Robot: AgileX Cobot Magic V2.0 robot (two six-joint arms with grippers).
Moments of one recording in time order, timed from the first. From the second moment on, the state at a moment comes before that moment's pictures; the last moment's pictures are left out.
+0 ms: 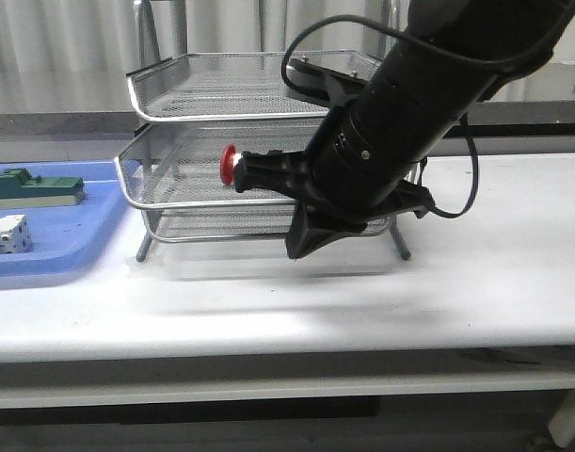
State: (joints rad) left arm -0.11 0.33 -0.32 -0.13 0.16 0.22; right arm 0.56 1.85 -1.12 0.48 0.25 -0.12
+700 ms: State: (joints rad) left arm -0.11 0.33 -0.32 -0.13 0.16 0.21; right arm 0.51 1.88 -1.18 0.41 0.21 -0.12
